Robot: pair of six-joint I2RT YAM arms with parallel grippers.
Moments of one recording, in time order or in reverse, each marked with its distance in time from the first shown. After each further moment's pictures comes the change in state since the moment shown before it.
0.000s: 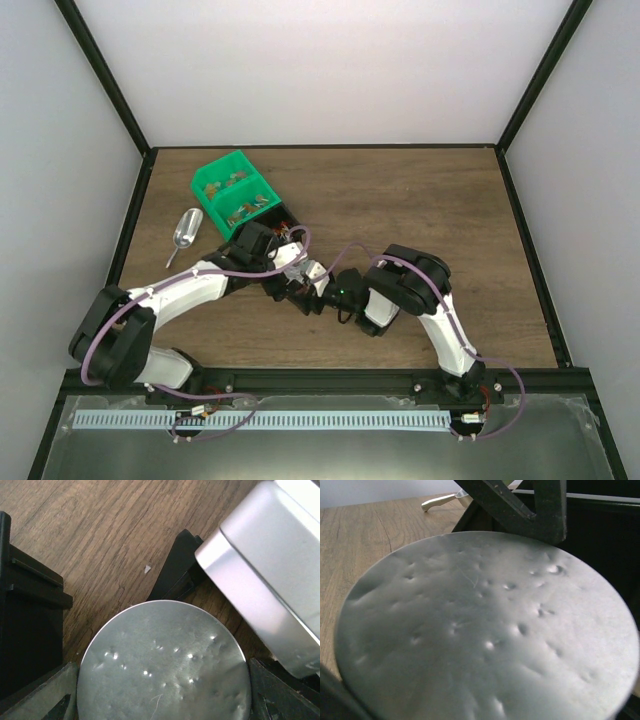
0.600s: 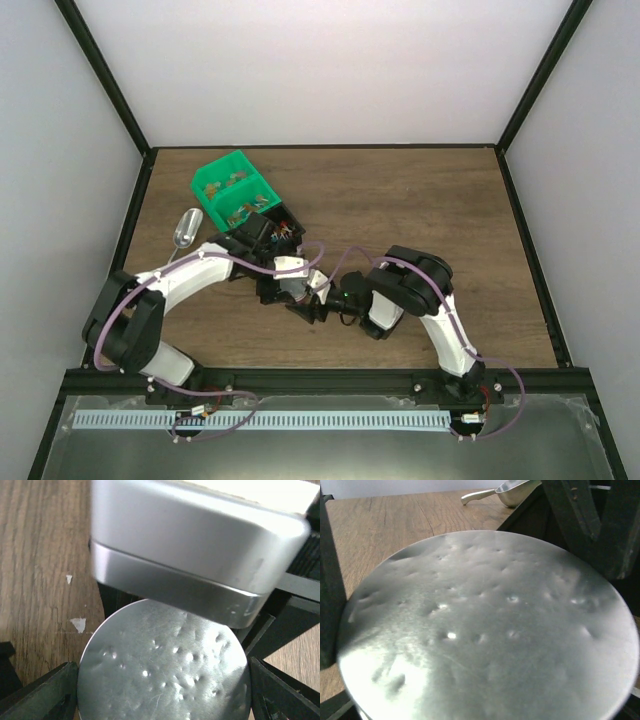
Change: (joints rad) left arm 0.045 0.087 0.136 -0.295 0.185 0.508; right arm 0.006 -0.017 -0.051 0.020 -0.129 -0.054
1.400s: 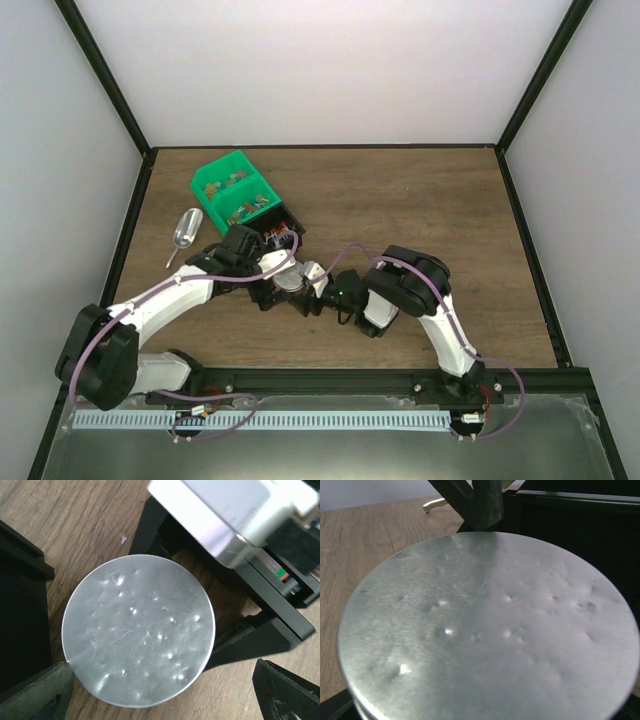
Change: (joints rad) left arm 0.031 -0.207 -0.155 0.111 -0.075 -0.362; right arm 0.003 0.012 0.050 -0.024 0.138 0.069
